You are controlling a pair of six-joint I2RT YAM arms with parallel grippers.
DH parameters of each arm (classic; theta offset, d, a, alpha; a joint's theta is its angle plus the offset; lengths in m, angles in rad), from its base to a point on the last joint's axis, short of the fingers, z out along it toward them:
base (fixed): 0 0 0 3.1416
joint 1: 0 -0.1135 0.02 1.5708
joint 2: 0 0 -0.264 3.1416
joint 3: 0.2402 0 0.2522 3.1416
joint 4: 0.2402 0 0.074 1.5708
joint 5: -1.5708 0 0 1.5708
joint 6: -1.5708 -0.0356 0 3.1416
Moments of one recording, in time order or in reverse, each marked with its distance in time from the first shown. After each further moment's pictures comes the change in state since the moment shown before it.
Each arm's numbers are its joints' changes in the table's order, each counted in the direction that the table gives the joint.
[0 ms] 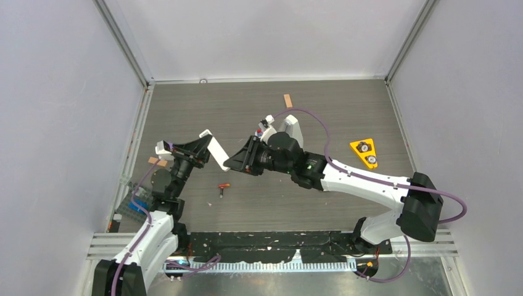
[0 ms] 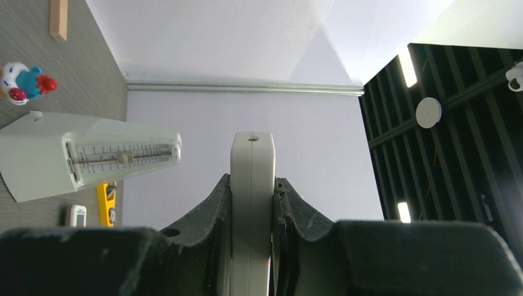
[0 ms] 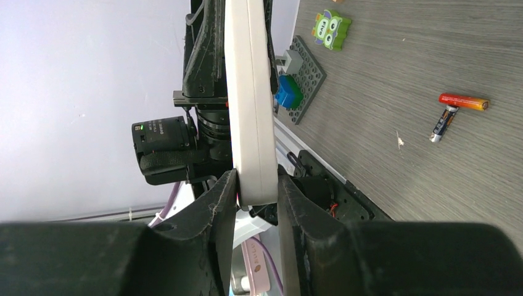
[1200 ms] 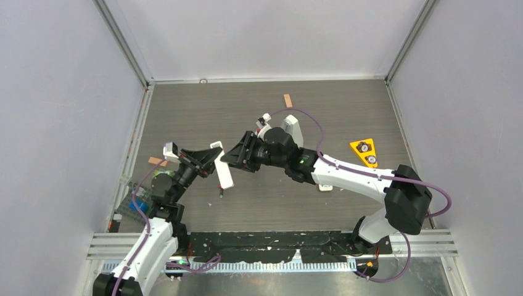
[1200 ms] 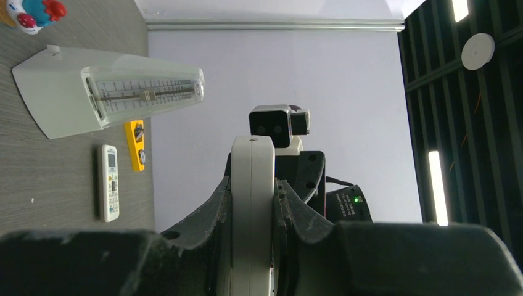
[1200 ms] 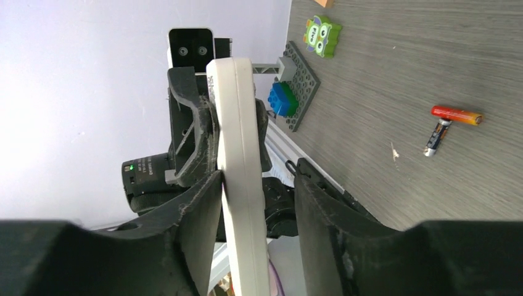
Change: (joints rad) left arm 0.018 -0.147 -0.028 0.152 -0.169 -0.093; right arm 0.059 0.105 0.009 -0.079 0.089 -0.055
